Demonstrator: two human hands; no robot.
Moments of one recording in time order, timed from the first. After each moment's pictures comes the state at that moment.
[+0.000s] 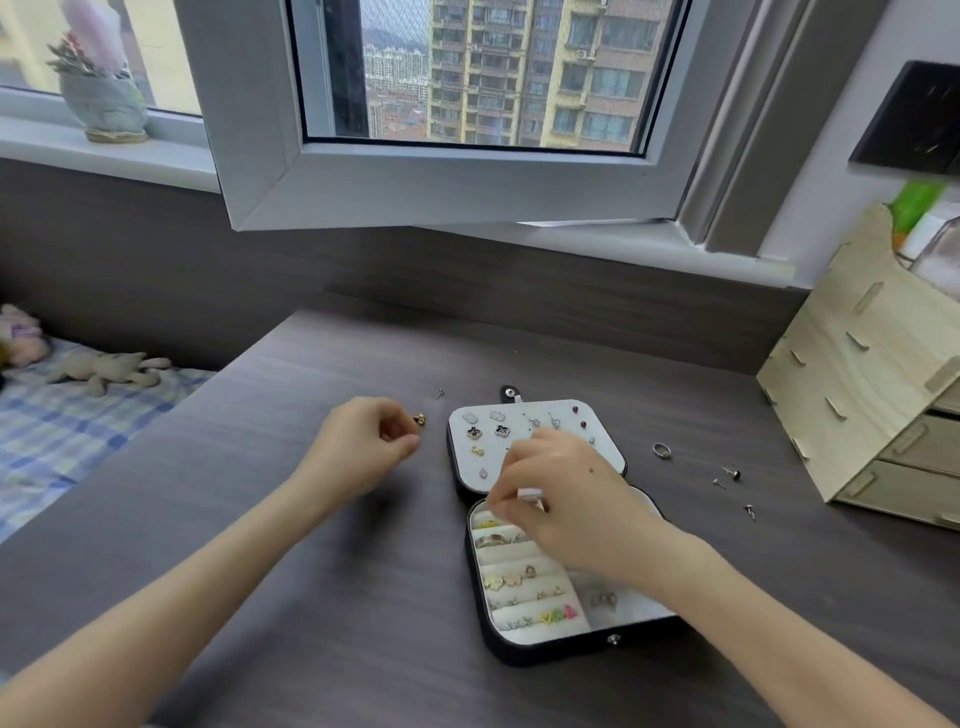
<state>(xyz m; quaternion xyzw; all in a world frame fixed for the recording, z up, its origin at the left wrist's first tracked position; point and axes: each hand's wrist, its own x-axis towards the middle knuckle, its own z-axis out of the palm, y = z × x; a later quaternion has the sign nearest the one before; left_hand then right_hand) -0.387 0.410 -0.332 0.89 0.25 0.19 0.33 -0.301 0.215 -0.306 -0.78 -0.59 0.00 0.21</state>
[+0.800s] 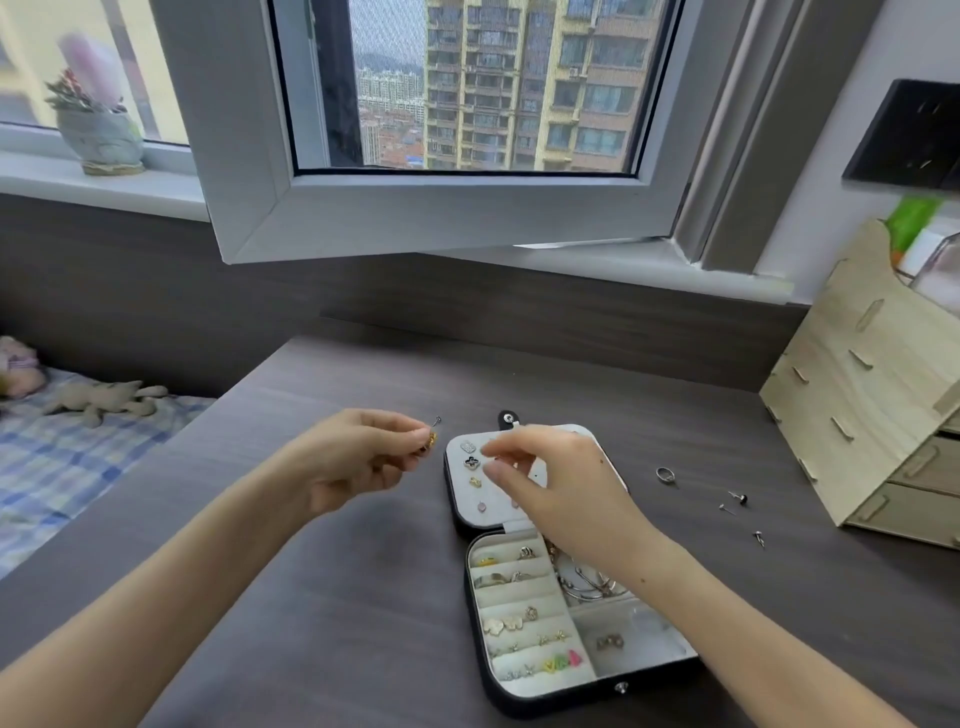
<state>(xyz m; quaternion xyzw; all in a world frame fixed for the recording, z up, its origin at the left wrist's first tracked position) -0.378 0.419 -0.300 0.64 0.27 0.05 0.72 -0.289 0.231 -0.297 -0.78 -0.49 -0.01 0.39</state>
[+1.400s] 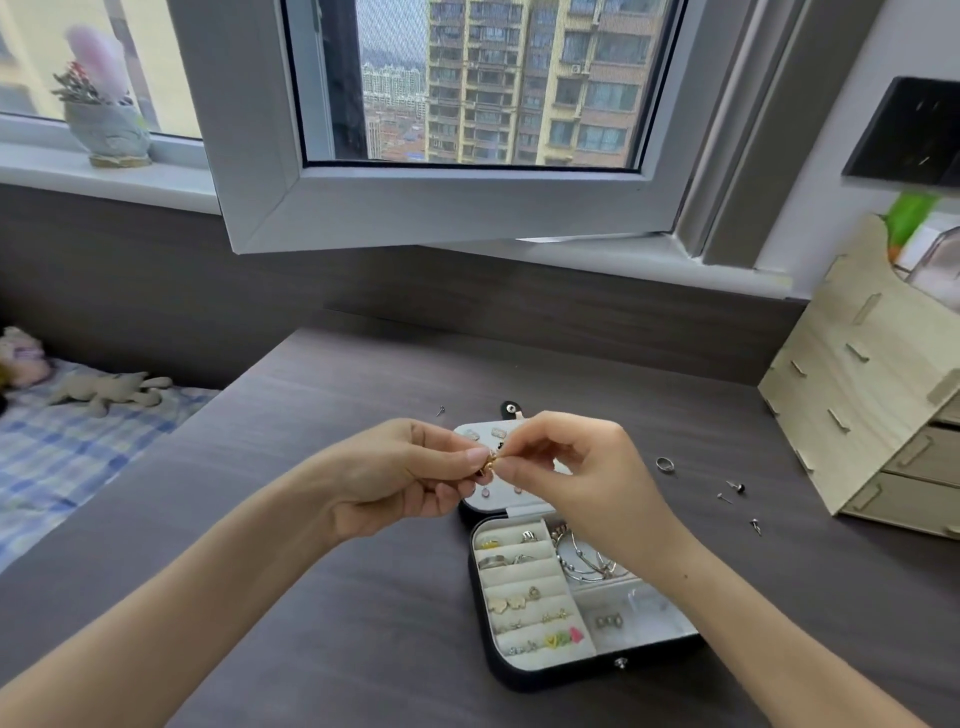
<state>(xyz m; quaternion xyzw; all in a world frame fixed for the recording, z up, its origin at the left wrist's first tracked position) -0.396 0.374 -0.278 0.60 0.16 -0.07 0.78 -0.304 0.215 -0.282 -0.68 -0.48 0.09 0.55</state>
